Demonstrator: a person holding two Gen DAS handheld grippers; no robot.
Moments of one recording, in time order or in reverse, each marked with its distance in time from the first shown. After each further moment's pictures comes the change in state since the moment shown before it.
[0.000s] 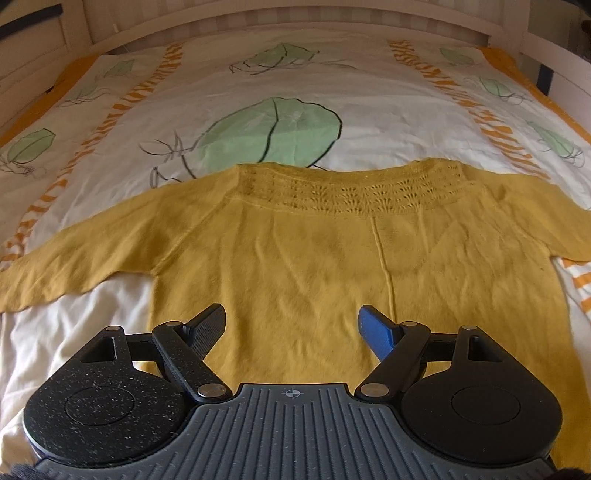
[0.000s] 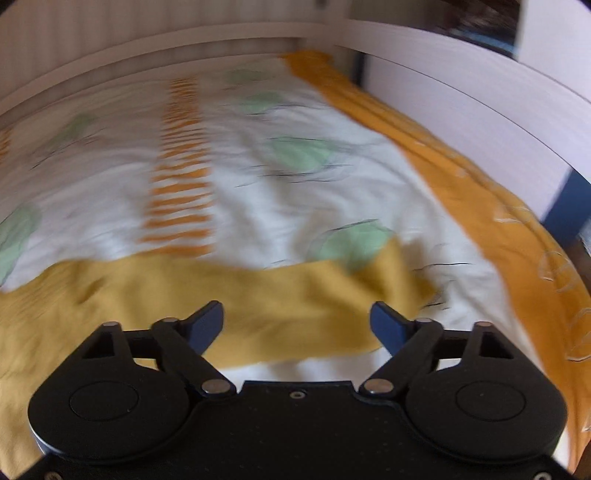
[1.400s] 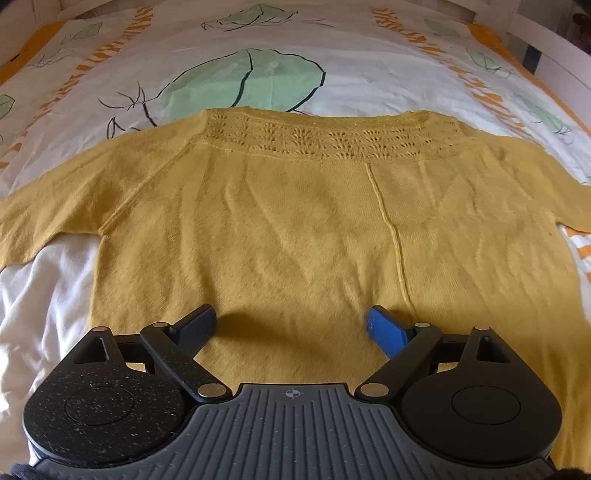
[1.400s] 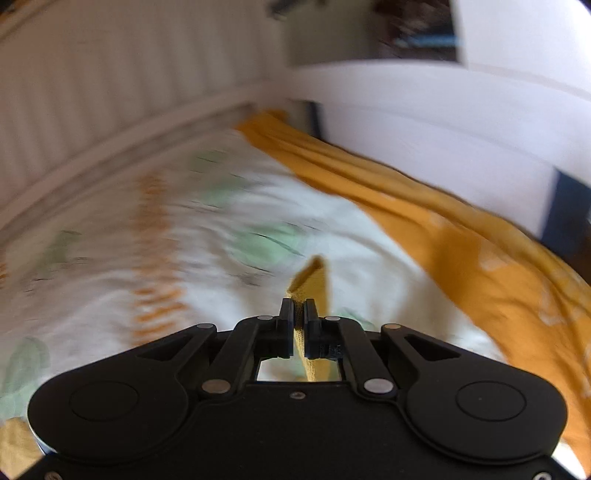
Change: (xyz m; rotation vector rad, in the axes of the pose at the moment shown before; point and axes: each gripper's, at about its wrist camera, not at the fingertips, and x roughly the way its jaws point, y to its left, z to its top) left arm 0.042 0.016 -0.026 0.000 0.084 -0.121; right arm -0.017 -0.039 0.075 0.219 -0.176 0.115
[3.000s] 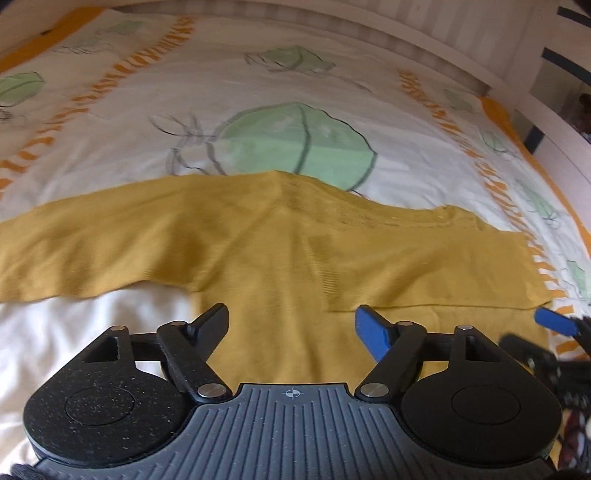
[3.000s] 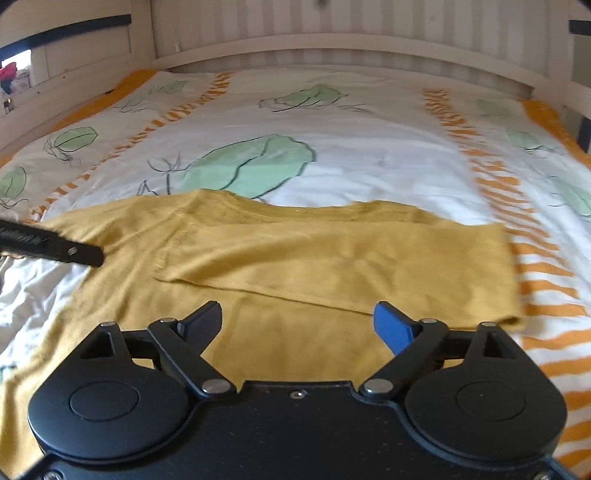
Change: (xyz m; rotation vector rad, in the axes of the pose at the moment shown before) left arm -0.025 0.084 0.033 -0.139 -0.112 -0.110; right arm -0.053 0.242 -0.246 -0.553 0.135 0.454
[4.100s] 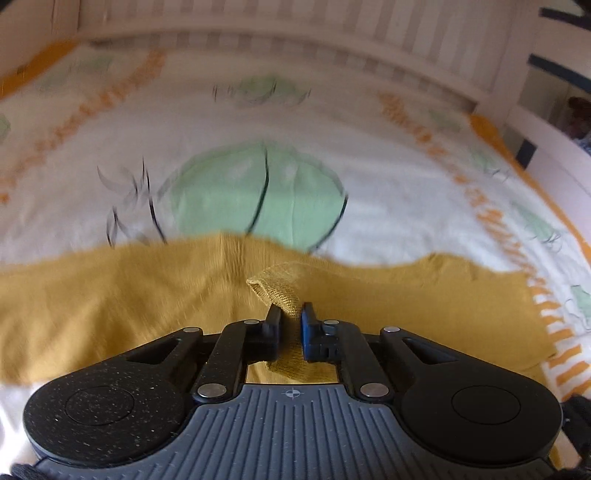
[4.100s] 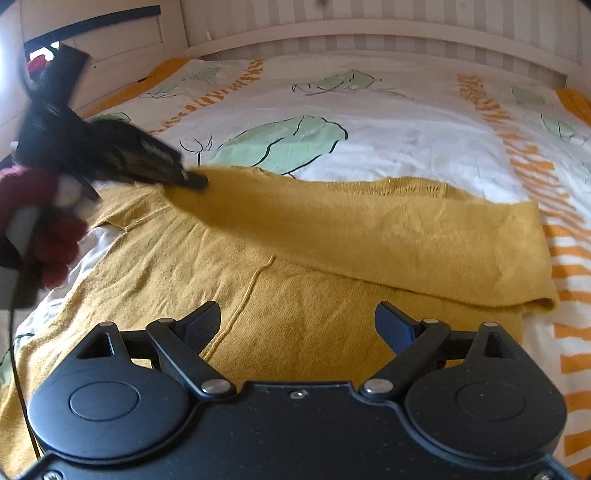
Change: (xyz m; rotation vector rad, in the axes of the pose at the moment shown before) left arm 0.028 -0.040 0.041 0.059 -0.139 -0.001; right arm 0.015 -0.004 -0.013 -0.015 0.048 0.142
